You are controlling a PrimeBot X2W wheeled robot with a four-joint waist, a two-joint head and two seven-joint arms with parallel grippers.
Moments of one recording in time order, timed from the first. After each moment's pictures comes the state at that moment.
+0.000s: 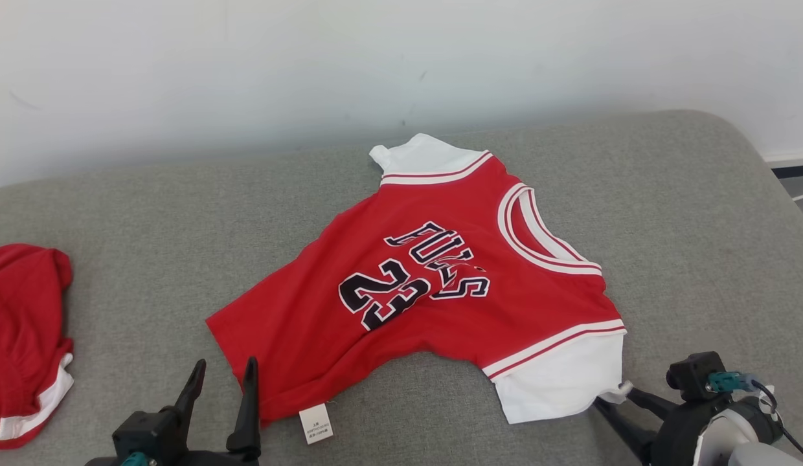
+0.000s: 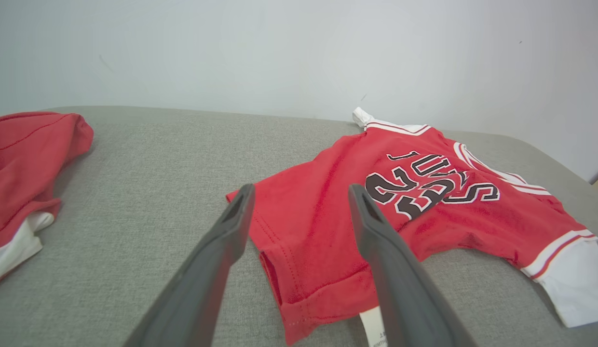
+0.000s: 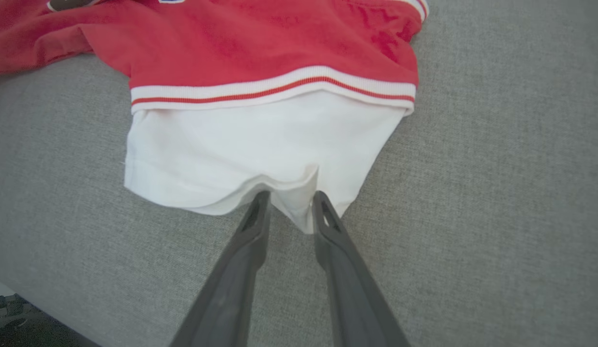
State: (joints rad) left arm 0.00 0.14 -0.28 0.08 -0.26 0.12 -0.09; right arm -0.35 -0.55 0.86 0.52 0.89 0.13 -0.05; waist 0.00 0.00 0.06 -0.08
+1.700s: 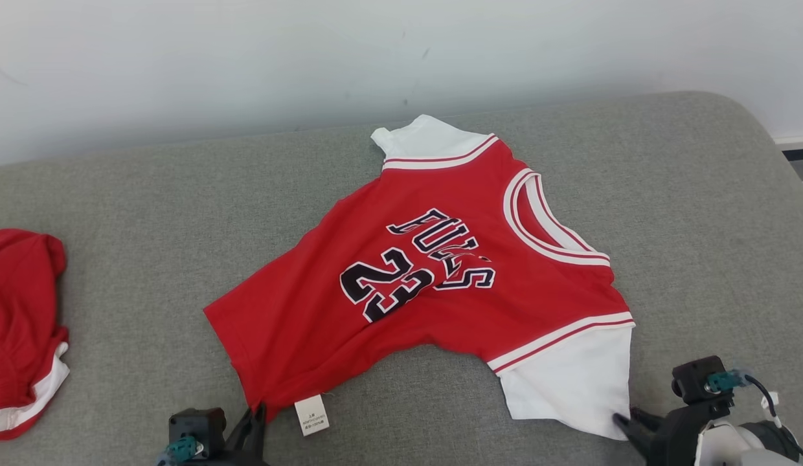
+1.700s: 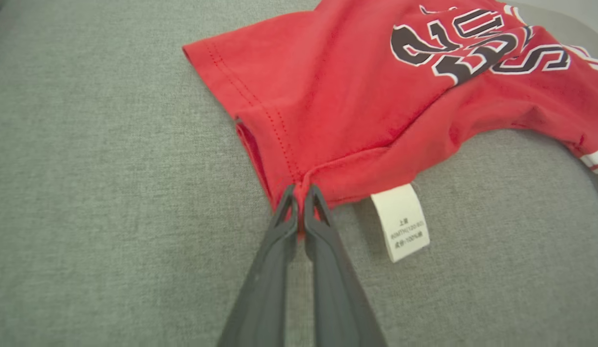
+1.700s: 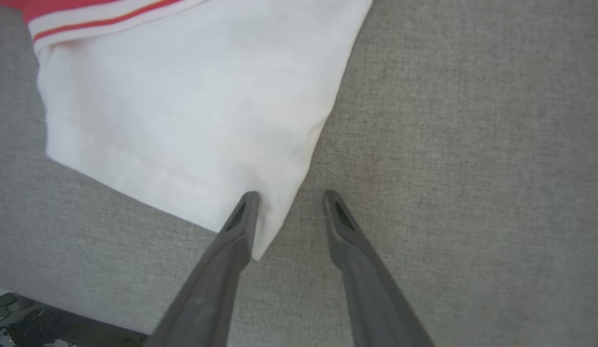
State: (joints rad) left arm -0.06 0.12 -0.34 0.26 -0.24 0.11 0.09; right arm -0.31 -0.61 0.87 0.38 1.04 -0.05 0.13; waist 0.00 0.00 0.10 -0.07
